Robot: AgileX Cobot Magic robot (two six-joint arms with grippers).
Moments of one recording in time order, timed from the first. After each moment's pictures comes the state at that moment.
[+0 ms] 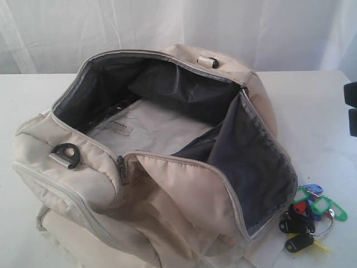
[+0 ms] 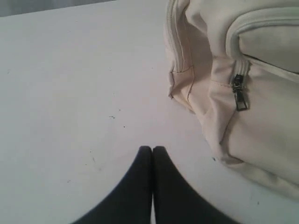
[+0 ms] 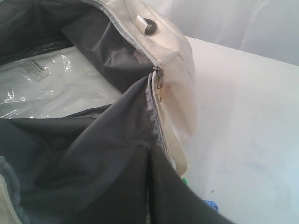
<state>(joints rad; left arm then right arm) -0.05 0.00 0.03 -0.16 0.41 0.24 0.54 0.72 -0.82 -0.05 0.70 0.04</state>
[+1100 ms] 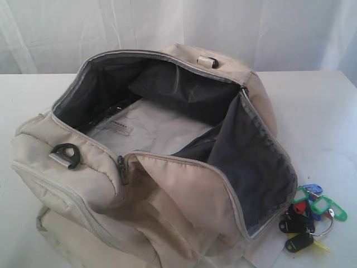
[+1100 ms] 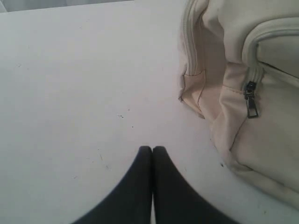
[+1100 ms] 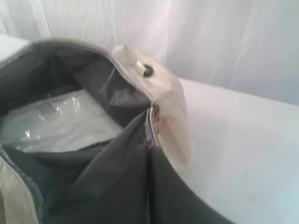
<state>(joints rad) -0.05 0.00 0.03 -0.07 0.40 0.11 0.52 0.49 -0.81 -0.03 0.70 0.05</state>
